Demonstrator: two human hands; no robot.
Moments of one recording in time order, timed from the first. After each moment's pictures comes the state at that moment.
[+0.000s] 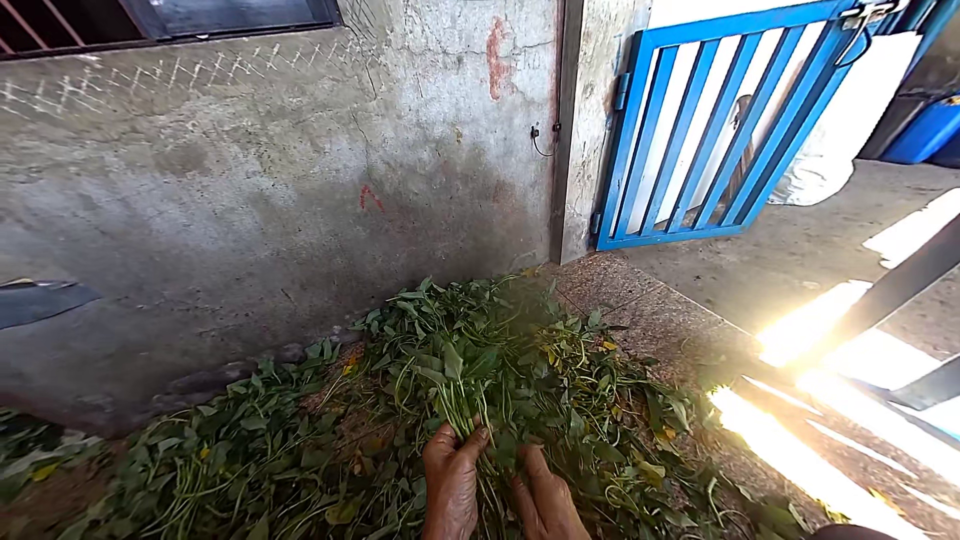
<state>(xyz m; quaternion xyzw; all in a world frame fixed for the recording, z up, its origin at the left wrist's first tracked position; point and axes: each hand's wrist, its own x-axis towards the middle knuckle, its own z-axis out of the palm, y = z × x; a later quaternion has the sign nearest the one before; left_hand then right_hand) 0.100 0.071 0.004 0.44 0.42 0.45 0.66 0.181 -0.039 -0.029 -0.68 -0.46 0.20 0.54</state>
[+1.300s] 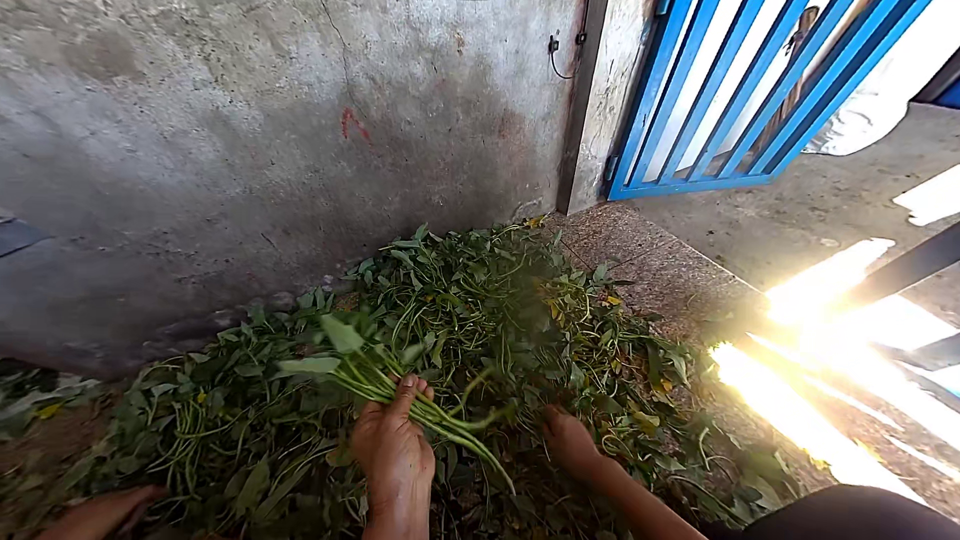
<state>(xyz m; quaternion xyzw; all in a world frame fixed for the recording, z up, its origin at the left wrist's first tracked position) 0.074 0.099 0.023 0.27 0.50 0.59 0.58 0.273 -0.009 -0.181 -0.81 -0.43 0.39 0.10</state>
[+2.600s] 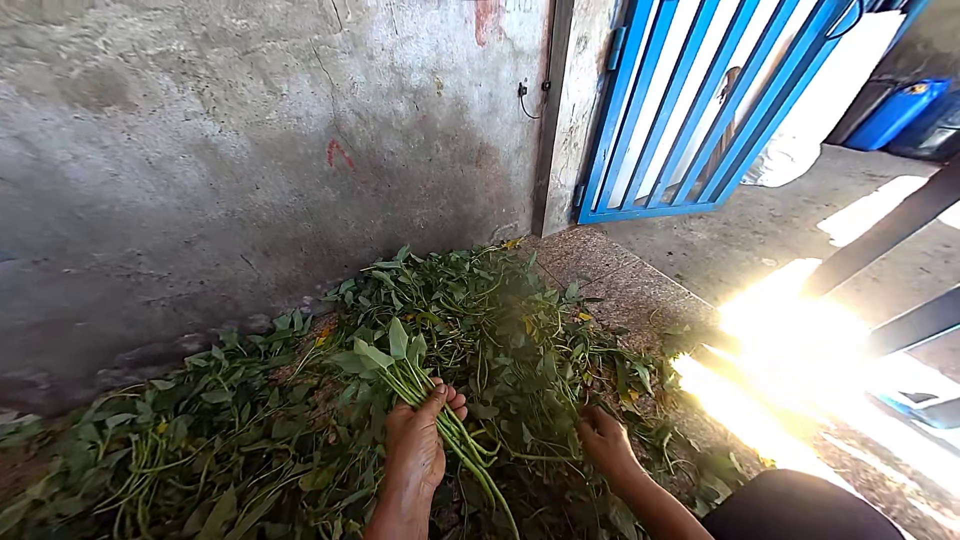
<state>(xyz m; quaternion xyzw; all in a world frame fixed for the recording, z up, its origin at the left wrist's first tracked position) 0.101 0.080 0.021 0.31 0.48 0.42 0.71 0.309 -0.087 -0.102 -0.81 -0.17 0.36 0.43</state>
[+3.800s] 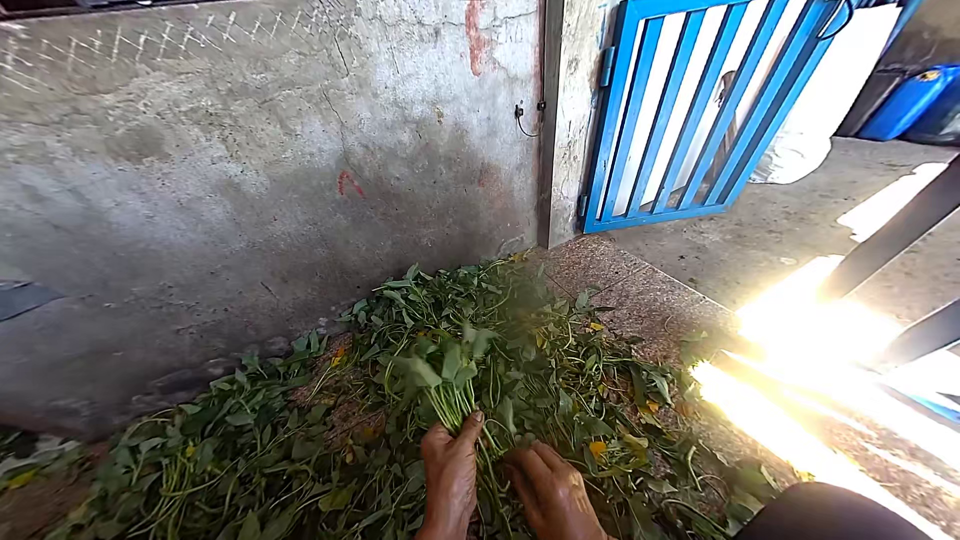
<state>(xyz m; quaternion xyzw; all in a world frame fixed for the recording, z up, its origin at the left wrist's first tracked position) 0.112 0.061 -0.010 0.47 0.45 0.42 0.63 0.199 -0.052 -0.068 -0.69 -0.56 -0.04 0.46</state>
